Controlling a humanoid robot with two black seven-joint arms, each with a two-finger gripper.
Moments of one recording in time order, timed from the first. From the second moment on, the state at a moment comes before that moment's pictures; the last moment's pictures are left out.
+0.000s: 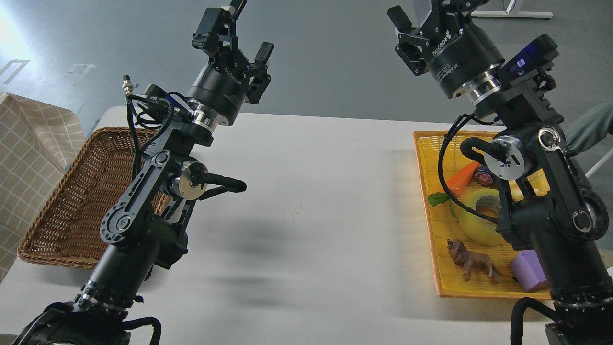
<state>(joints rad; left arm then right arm) -0.48 -0.04 -1.35 -1.31 0.98 -0.13 -0.16 0.63 0.00 1.36 1.37 -1.06 0.24 -0.02</state>
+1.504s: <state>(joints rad) -0.51 -0.04 -1.36 -1.31 0.89 -0.11 -0.17 0.61 0.00 1.37 1.36 -1.06 0.24 -0.02</state>
